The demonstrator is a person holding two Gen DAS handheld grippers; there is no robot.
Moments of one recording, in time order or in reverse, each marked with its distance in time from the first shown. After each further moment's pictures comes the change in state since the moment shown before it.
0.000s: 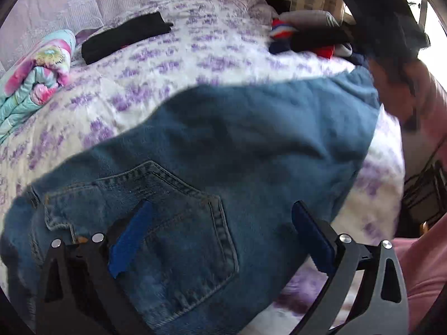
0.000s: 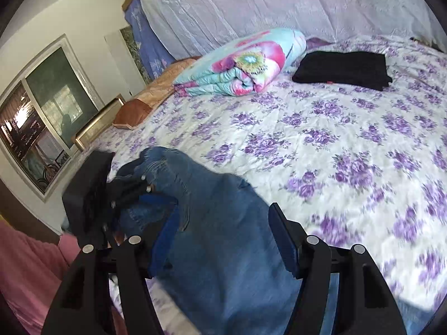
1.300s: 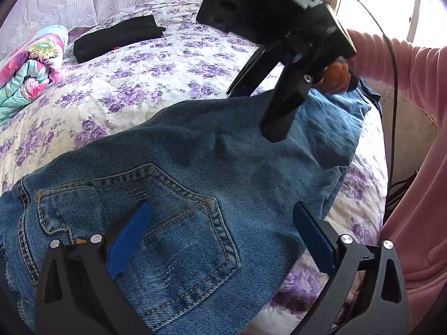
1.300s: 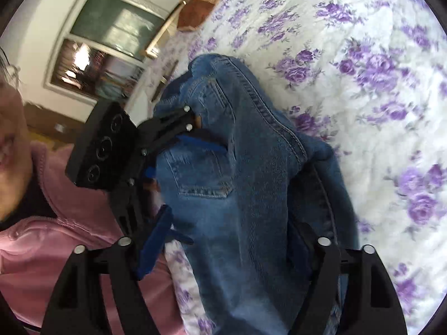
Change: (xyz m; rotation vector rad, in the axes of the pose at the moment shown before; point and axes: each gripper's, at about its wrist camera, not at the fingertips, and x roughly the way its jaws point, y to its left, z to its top) left arm -0.008 0.007 -0.004 -0.044 -0.044 -0.102; right arm 0.113 -0.013 0.023 -0.032 0.618 0.559
